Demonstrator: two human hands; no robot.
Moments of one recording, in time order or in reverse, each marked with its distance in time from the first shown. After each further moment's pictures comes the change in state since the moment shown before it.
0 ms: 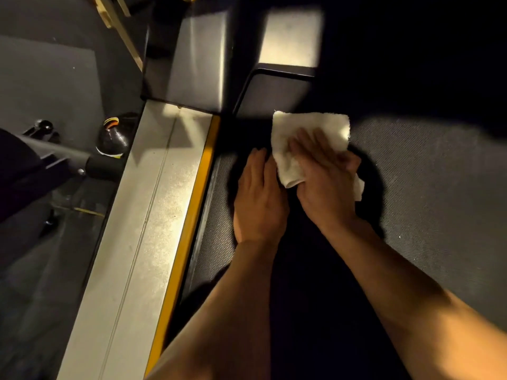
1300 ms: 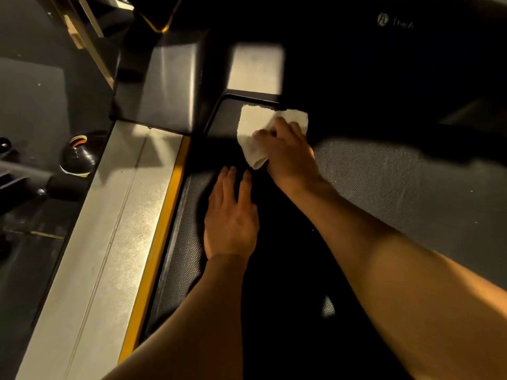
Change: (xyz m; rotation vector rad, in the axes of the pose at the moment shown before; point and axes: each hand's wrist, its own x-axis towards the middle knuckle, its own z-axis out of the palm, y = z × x) left_hand -0.001 0.005 -0.007 0.169 -0.090 0.049; right_hand 0.070 0.012 -0.018 -0.033 -0.019 -0.066
